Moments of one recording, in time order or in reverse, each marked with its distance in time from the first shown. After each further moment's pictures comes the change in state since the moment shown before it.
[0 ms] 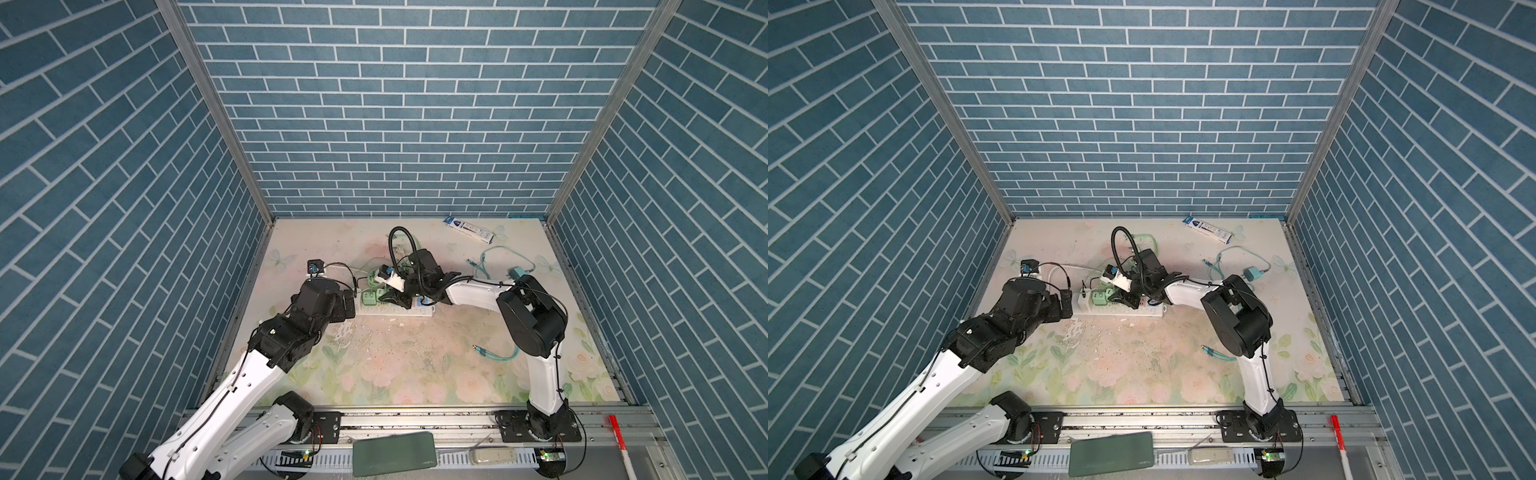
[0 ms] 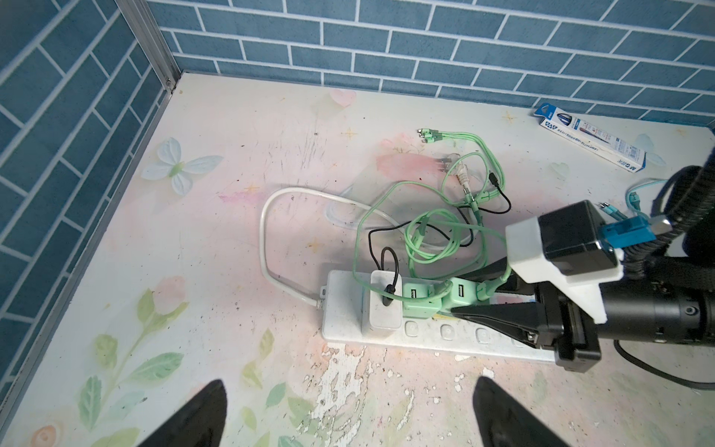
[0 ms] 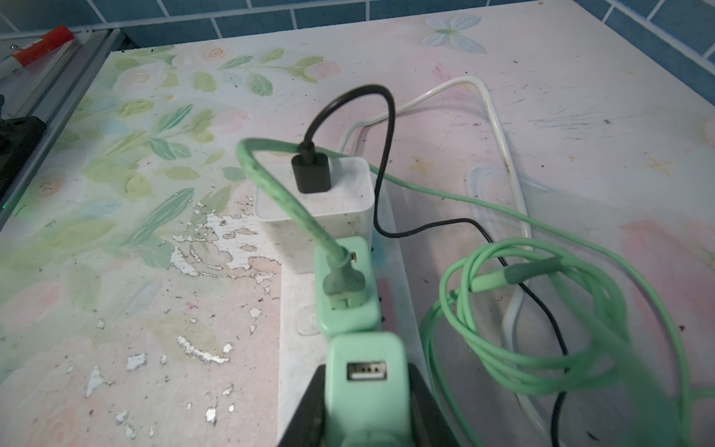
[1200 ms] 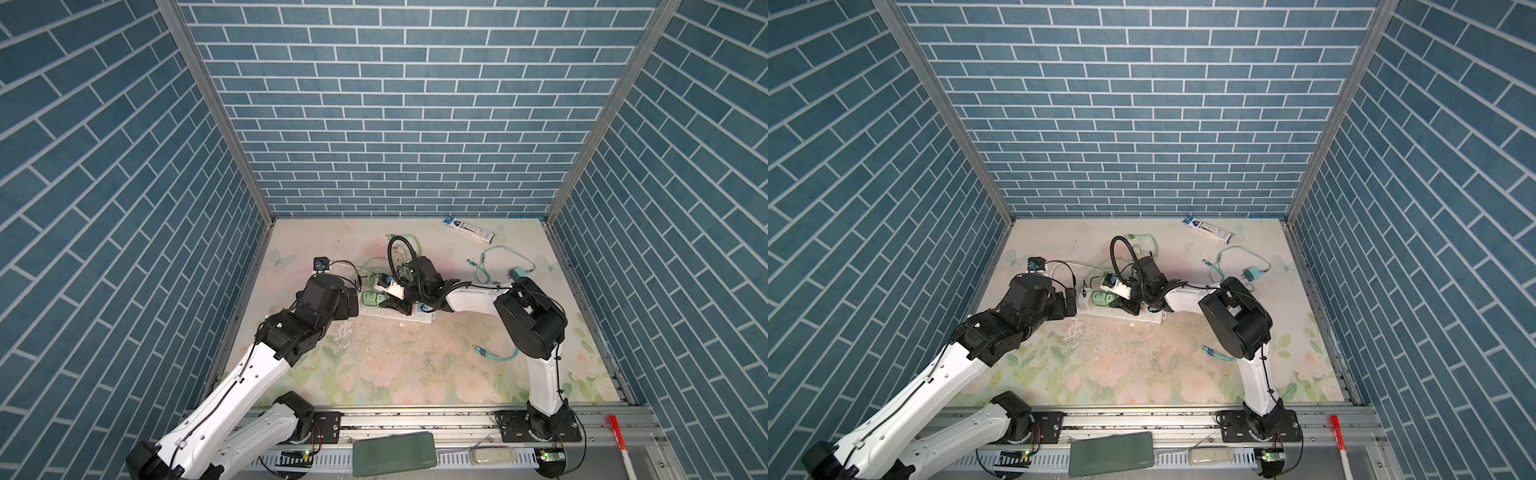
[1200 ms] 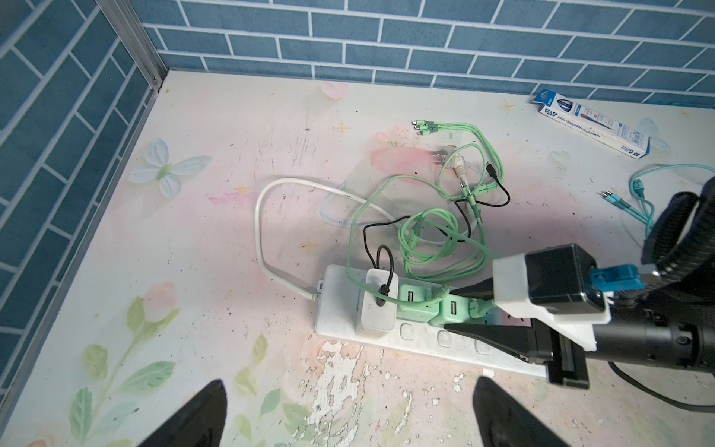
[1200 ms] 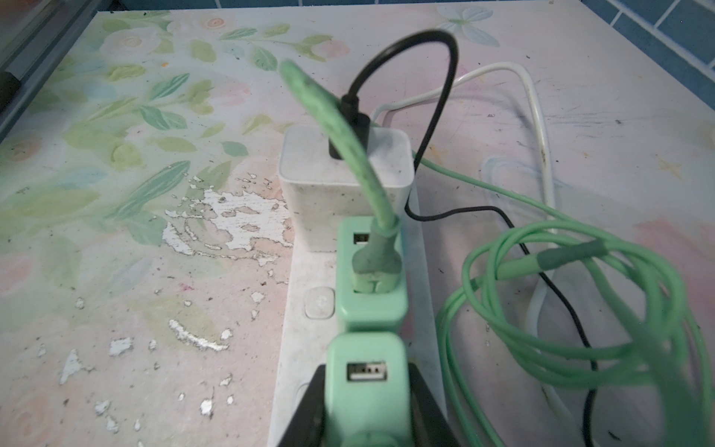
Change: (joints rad) left arm 0.000 0.055 0.008 0.032 0.019 0.022; right arm 0.027 -0.007 -0.090 0.097 0.041 -0.019
